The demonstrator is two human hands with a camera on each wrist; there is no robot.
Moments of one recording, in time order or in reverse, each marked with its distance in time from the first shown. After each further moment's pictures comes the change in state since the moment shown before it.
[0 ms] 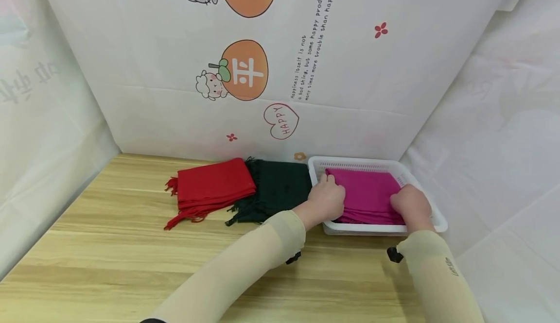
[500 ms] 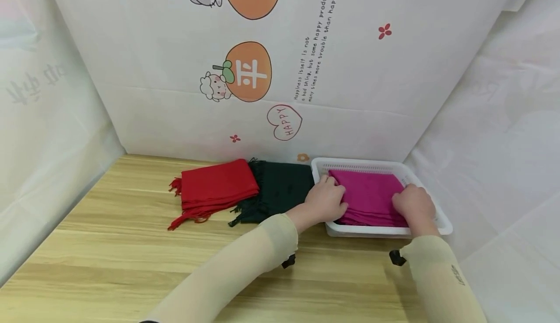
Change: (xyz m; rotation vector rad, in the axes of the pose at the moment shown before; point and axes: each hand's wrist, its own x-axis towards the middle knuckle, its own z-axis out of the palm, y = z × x) left_hand -0.010 -0.019 0.001 -0.138 0.079 0.046; right_hand 0.008 -0.001 0.002 -0.043 0.035 -0.045
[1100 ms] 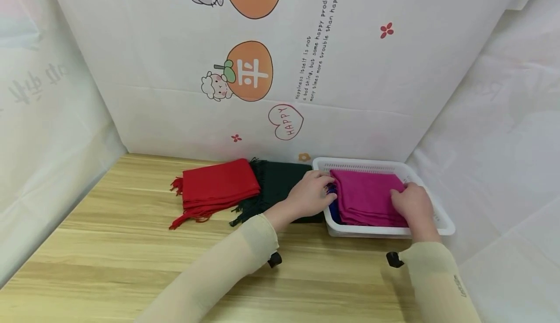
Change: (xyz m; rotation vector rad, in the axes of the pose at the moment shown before) left_hand -0.022 -0.045 -0.011 -0.272 0.131 0.021; right_hand -0.018 -0.022 -0.003 0.110 0.054 -0.011
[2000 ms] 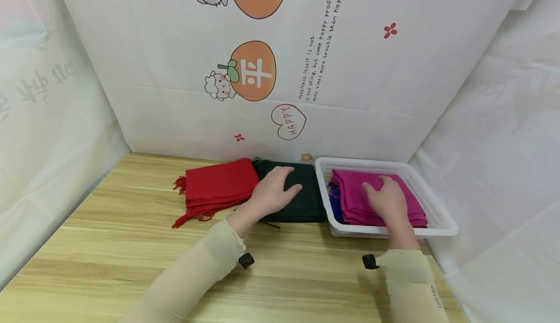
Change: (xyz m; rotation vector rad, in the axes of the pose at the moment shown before) left_hand -0.056 -0.058 -0.052 -0.180 0.057 -0.202; right_hand -0.027 -0.073 0.022 0.180 0.004 -0.076
